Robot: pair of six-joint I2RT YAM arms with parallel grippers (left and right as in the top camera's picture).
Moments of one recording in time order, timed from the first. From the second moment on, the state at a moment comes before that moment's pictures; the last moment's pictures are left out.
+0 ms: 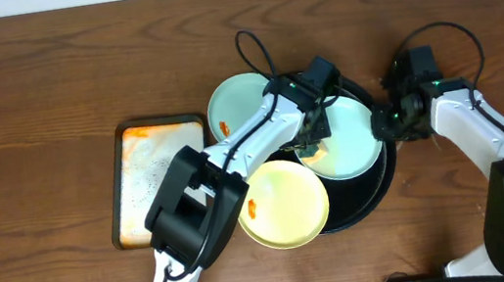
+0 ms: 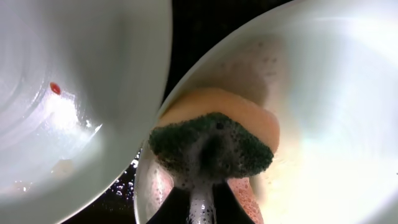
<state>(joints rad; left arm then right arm) -0.73 2.15 1.62 -0.82 0.05 -0.79 0.07 1.70 1.00 -0.65 -0.19 0.19</state>
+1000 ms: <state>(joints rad) -0.74 2.15 1.62 -0.83 0.02 -0.78 0.07 1.69 0.91 -0.57 -0.29 0.22</state>
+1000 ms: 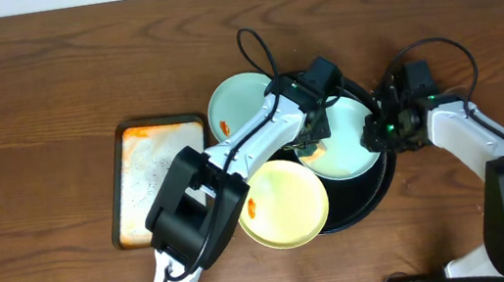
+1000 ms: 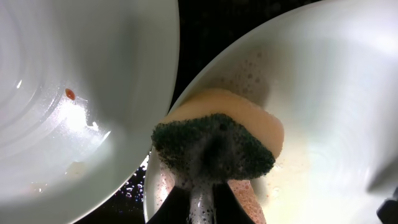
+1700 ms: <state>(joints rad) -0.74 2.15 1.62 -0.83 0.02 -0.78 0.04 1.72 0.91 -0.55 -0.21 0.21</state>
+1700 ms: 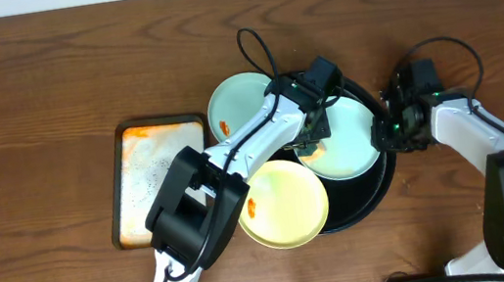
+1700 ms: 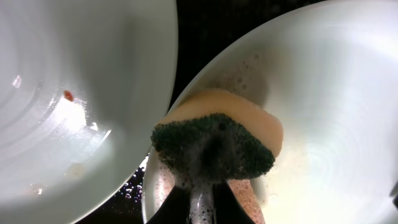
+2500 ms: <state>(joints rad) -0.73 2.14 1.70 -0.95 -0.09 -0.67 0.04 1.65 0.90 -0.51 -0.13 0.23</state>
